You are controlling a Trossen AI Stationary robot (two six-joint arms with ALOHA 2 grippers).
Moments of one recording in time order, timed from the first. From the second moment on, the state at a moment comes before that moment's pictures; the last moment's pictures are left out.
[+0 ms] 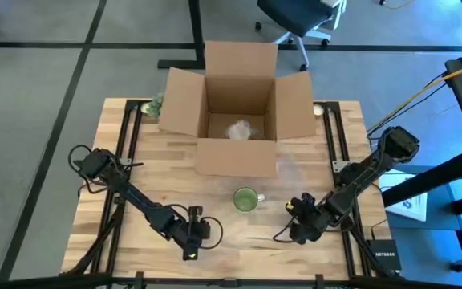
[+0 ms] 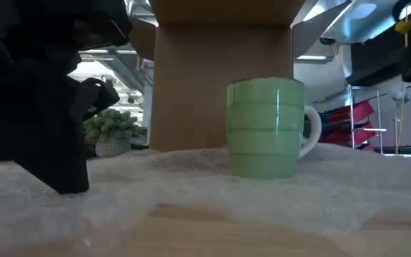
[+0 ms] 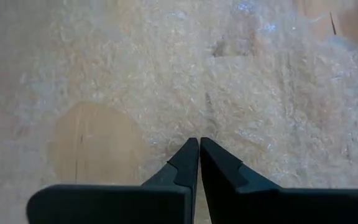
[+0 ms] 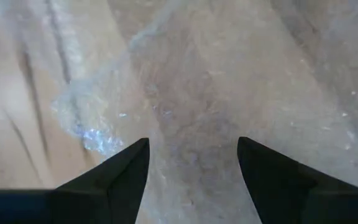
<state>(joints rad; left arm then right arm) -0.64 1.87 1.03 -0.20 -0.33 -0.49 0.81 1.45 0.59 -0.30 0.33 1.23</state>
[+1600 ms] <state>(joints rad) -0.72 1.78 1.04 -0.35 -0.38 -0.57 0.91 1.65 0.75 -0.56 0.30 1.29</state>
